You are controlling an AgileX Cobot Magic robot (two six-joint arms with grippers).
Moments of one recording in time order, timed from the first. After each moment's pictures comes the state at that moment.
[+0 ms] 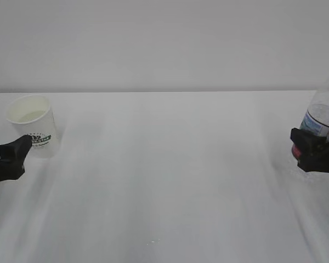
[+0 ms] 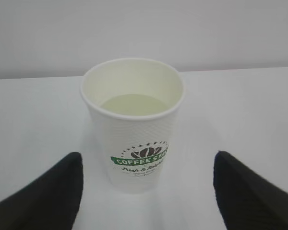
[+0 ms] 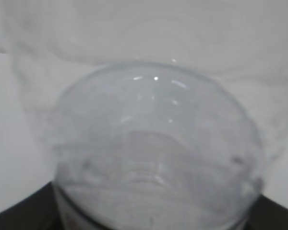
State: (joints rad) left arm -0.24 1.68 -0.21 -0.14 -1.15 -0.03; right arm -0.11 1.81 -0.35 -0.33 -1.11 0.03
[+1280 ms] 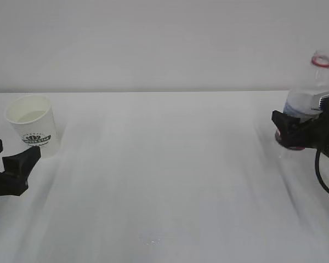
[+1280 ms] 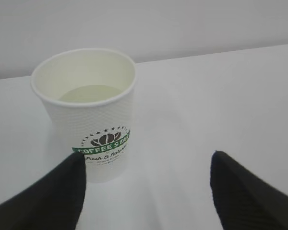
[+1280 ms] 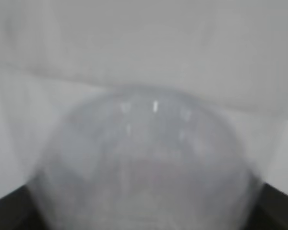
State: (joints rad) left arm -0.24 1.66 -0.17 -0.01 -1.15 -0.03; right arm -0.11 2.02 -0.61 -0.35 -1.12 0.01
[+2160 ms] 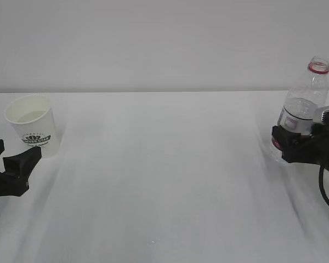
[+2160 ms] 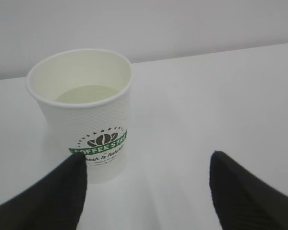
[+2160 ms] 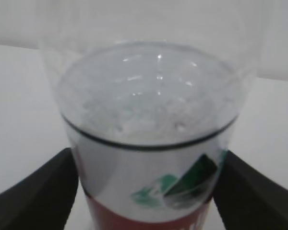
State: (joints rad) left arm -0.24 1.66 -0.17 0.00 -1.15 -0.03; right arm -0.11 2.02 -0.52 -0.34 -1.14 0.01
